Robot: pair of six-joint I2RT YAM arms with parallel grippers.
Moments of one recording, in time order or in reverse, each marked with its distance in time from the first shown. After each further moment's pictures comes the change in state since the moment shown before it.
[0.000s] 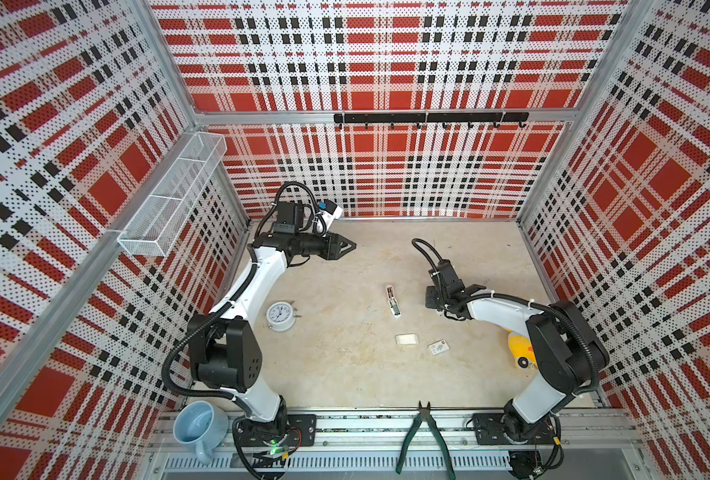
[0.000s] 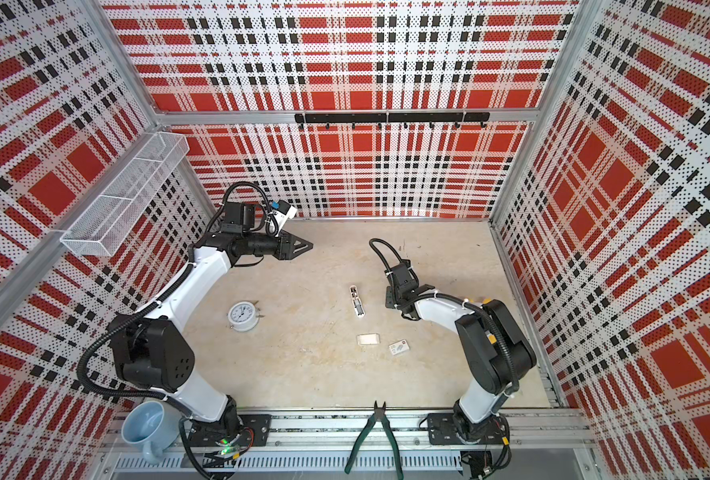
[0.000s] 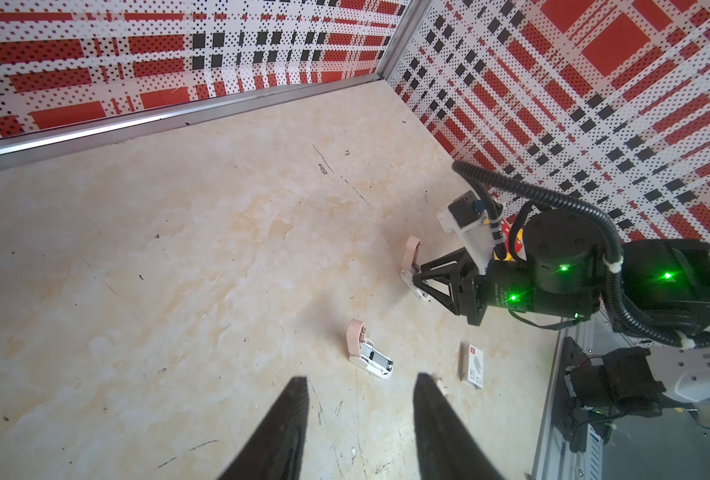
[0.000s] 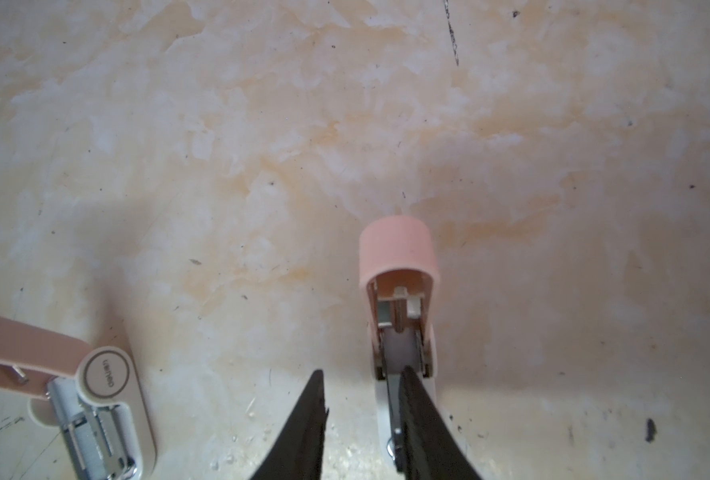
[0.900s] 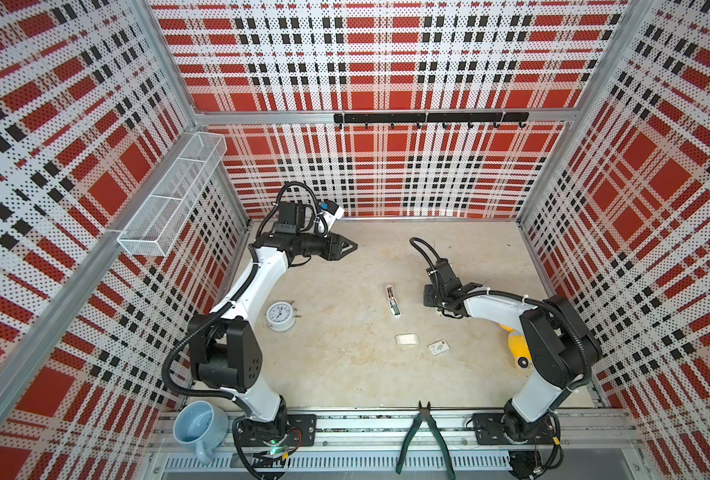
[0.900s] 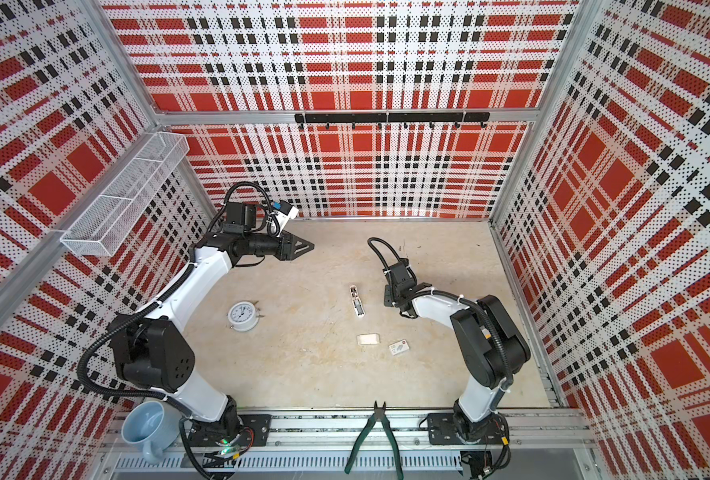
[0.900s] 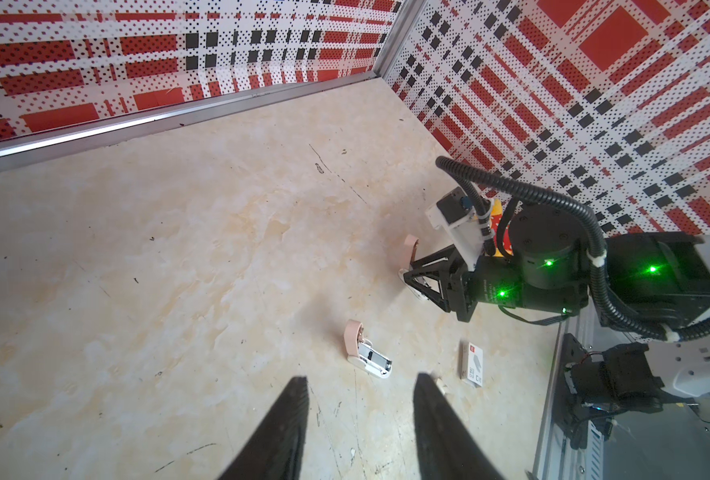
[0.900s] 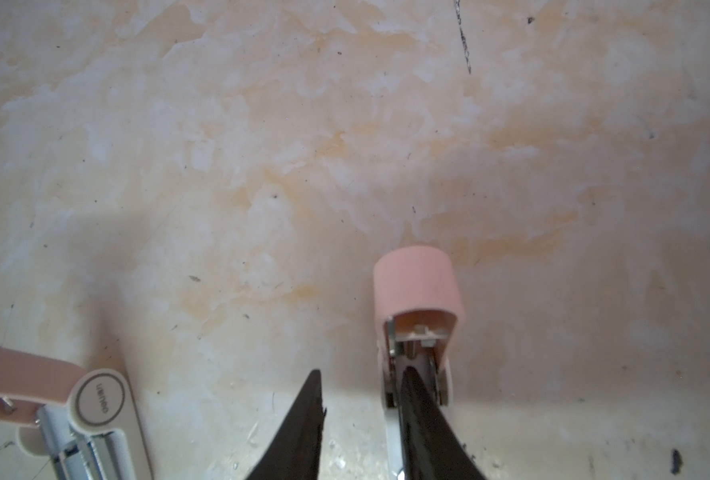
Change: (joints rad) left arm -0.010 0.000 0.000 0.000 -0.002 0.008; right arm -0.001 0.047 0.028 0.013 0.001 -0.003
